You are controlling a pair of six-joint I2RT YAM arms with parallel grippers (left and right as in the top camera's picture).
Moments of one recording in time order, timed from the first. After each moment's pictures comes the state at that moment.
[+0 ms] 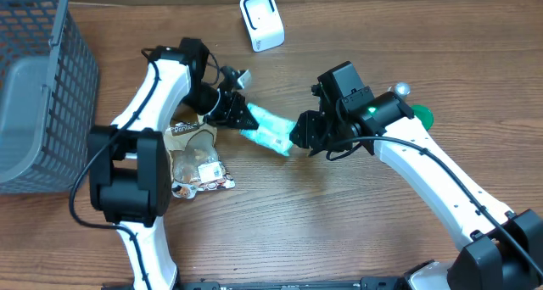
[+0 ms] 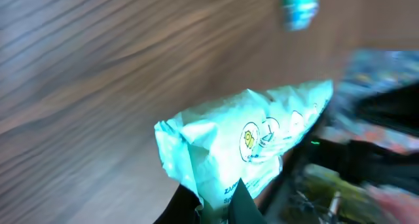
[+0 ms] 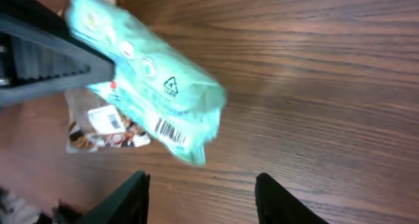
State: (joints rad) left arm -0.14 2.09 1.65 -1.22 0.84 0.29; right arm 0.48 1.60 1.29 -0.87 -0.32 0.53
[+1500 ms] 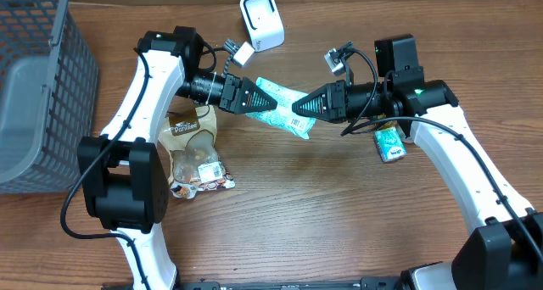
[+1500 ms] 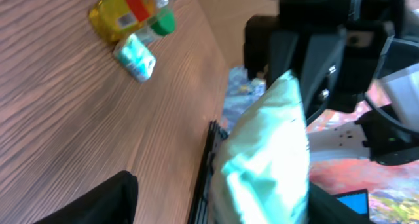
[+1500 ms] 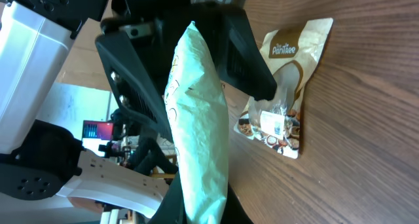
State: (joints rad) left arm -0.14 2.05 1.75 -1.42 1.31 0.55; right arm 0.23 1.60 1.29 -0.62 -1.13 0.33
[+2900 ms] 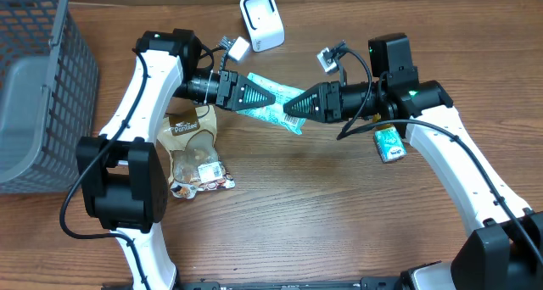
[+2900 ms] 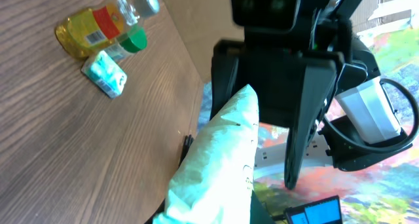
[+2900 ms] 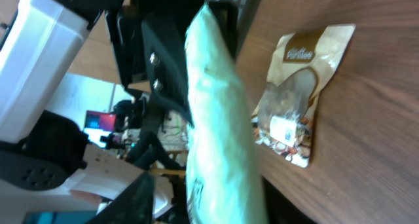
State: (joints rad) left arm -0.13 2.05 1.75 -1.47 1.43 0.58; right arm 0.26 1.60 1.29 -0.59 -1.15 0.32
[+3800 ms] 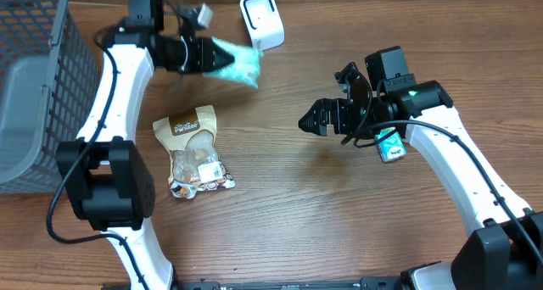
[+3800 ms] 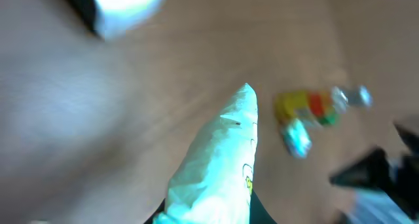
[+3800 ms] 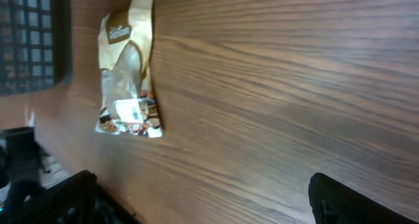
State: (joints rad) left arm -0.01 2.05 1.85 -0.89 0.80 0.00; right arm 0.26 1.60 1.29 -0.88 -0.57 0.24
